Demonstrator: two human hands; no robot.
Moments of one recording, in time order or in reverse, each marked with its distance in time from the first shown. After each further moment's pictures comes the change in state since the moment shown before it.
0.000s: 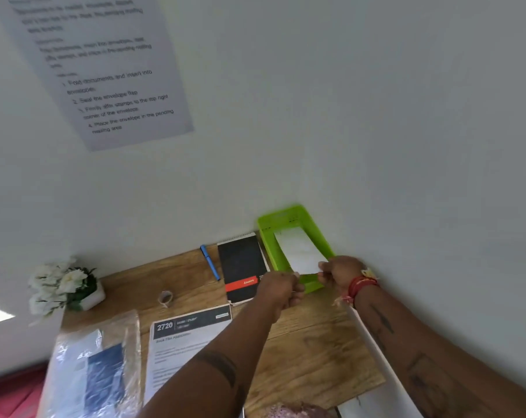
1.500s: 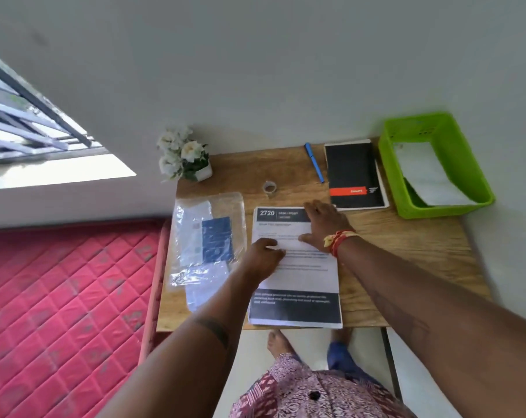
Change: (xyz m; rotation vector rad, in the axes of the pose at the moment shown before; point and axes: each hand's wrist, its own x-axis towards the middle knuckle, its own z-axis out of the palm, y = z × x) left_hand -0.086 -0.139 -0.264 0.310 0.300 -0.119; right_hand -0.069 0.100 0.261 -1.462 -0.435 -0.645
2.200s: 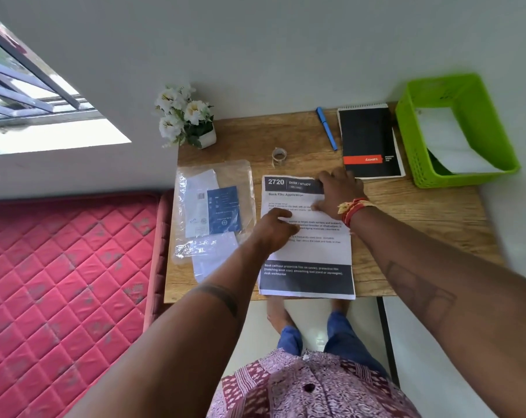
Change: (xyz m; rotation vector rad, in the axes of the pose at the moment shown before) left_hand 0.022 -0.018 -0.002 0.007 -0.088 0.037; right_hand 0.003 -0.010 0.003 0.025 0.109 0.089
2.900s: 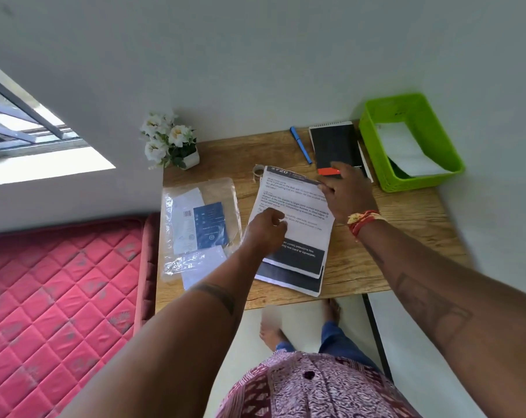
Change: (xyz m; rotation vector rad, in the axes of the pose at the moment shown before) left_hand -0.015 0.026 0.007 0.231 0.102 0.268; right_hand -0.052 0.033 -0.042 0.114 0.443 -0.018
